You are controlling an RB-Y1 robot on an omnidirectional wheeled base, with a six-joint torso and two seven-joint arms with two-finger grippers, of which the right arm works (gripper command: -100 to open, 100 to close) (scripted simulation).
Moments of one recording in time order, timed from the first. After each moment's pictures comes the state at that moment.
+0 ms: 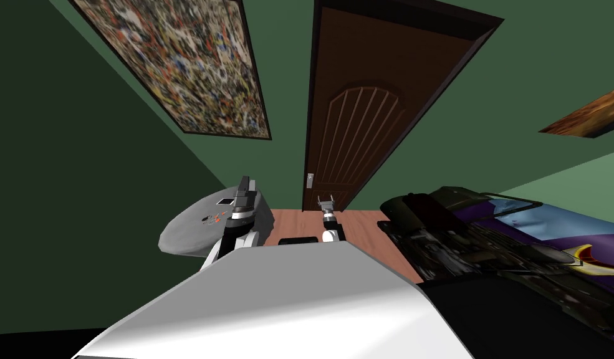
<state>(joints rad) 0.37 -0.19 0.34 -1.77 -0.74 -0.48 -0.63</state>
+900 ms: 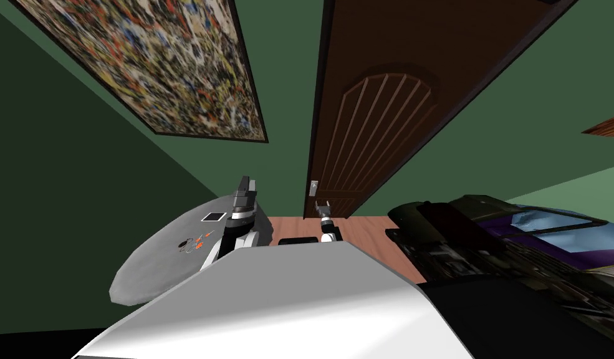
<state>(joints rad) 0.35 -0.22 0.41 -1.66 -0.90 -0.47 -0.75</state>
